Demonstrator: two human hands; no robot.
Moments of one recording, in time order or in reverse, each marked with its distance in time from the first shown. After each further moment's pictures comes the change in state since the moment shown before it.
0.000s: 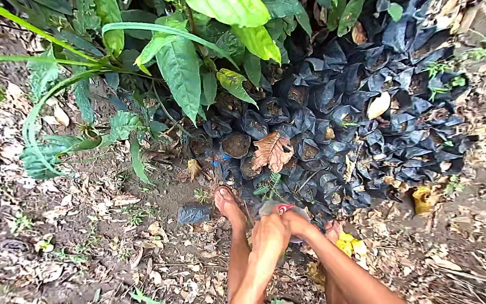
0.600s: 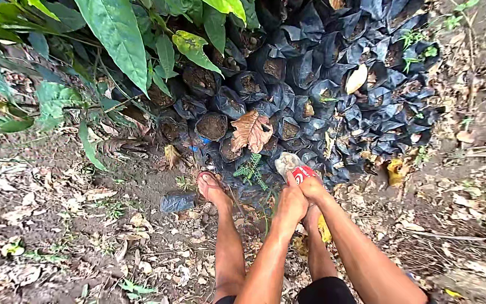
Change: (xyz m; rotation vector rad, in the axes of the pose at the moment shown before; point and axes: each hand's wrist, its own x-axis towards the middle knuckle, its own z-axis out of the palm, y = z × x) left_hand 0.039 0.079 0.072 -0.169 -0.081 0.221; right_hand -0.028 0.068 -0.058 0.150 0.417 0.312
